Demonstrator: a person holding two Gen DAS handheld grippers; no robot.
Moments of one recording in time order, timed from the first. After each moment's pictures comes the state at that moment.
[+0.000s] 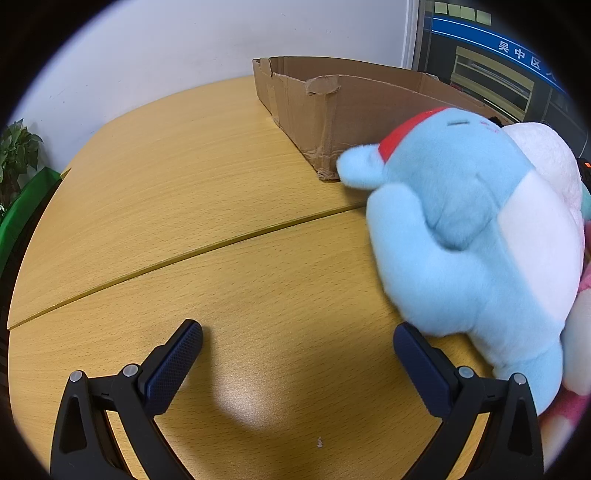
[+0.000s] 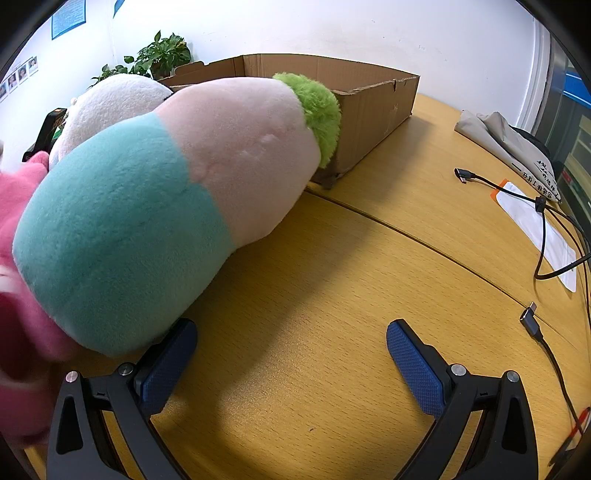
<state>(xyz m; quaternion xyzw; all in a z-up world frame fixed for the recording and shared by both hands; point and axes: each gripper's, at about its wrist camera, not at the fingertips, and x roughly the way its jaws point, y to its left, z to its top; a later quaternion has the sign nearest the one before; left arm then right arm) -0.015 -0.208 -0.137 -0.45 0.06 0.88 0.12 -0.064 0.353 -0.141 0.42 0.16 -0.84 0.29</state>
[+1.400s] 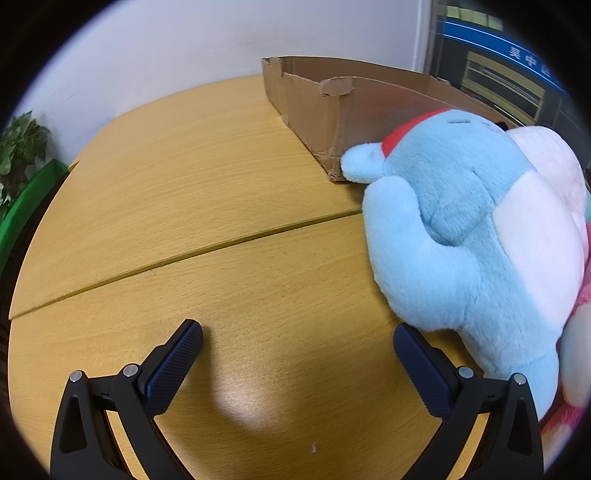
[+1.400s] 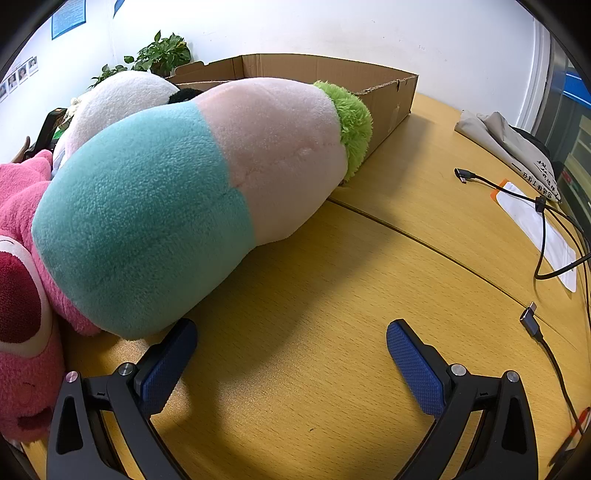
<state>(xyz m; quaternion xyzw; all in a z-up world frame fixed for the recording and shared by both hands) -0.021 -0.204 -0.138 -0.45 0.05 0.89 0.09 -0.063 0.353 -0.140 0.42 0.15 -0.84 0.29</state>
